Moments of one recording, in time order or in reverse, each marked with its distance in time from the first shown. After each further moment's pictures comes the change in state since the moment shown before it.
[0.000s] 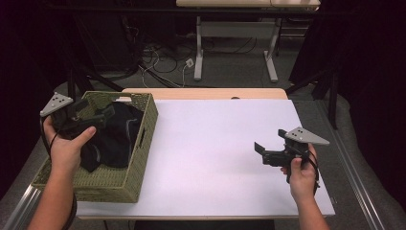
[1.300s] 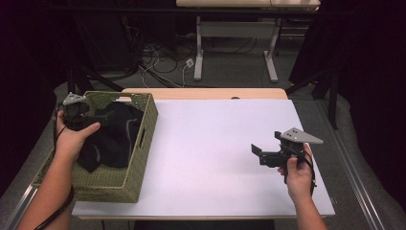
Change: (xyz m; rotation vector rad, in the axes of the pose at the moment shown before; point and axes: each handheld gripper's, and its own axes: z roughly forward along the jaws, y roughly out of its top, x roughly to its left) left arm 0.058 -0.038 0.052 0.288 0.112 0.020; right arm 0.001 -0.007 0.011 0.044 0.012 0.007
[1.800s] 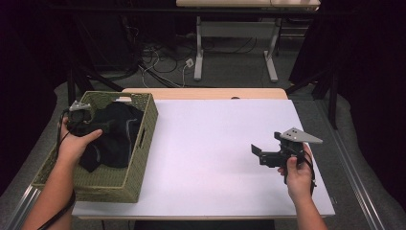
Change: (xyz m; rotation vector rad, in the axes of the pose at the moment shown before) left arm 0.008 -0.023 0.018 0.103 0.008 0.001; right arm -0.001 -0.001 0.002 0.011 0.006 0.006
